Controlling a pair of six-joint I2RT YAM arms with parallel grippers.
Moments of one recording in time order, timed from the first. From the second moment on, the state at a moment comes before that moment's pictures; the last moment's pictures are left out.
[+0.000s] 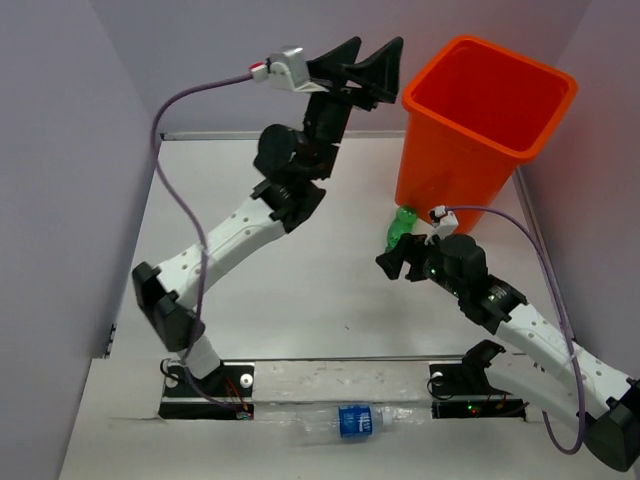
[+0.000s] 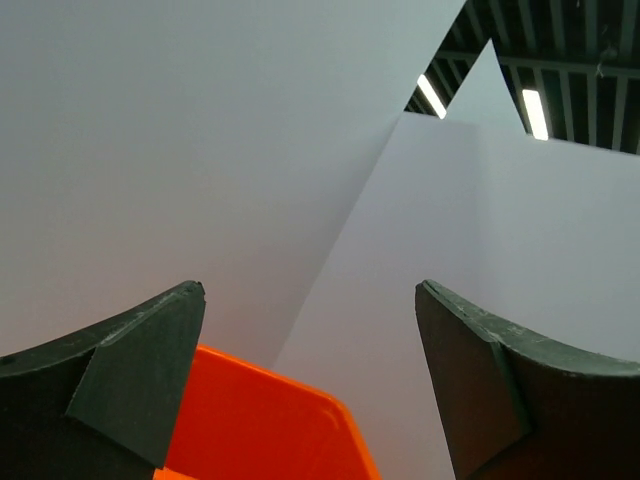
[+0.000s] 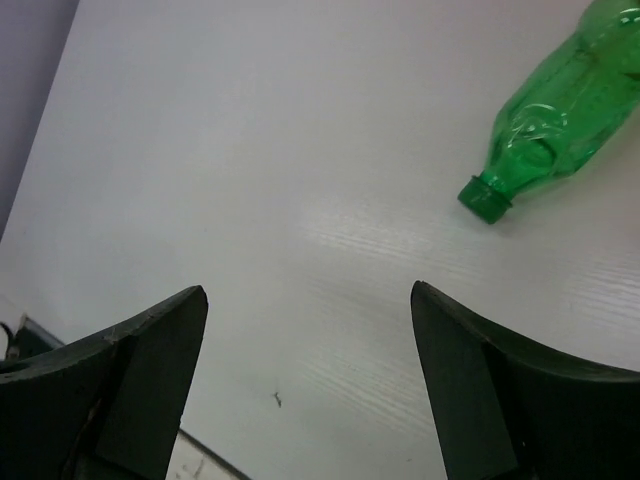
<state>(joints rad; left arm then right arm) -0.88 1.71 1.84 0.66 -0.34 -0.33 0.62 0.78 0.57 -0.17 -0.01 0.56</state>
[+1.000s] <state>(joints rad) -0.88 0.71 0.89 -0.15 -0.62 -0.37 0.62 1.45 0.78 -0.15 0.53 0.64</state>
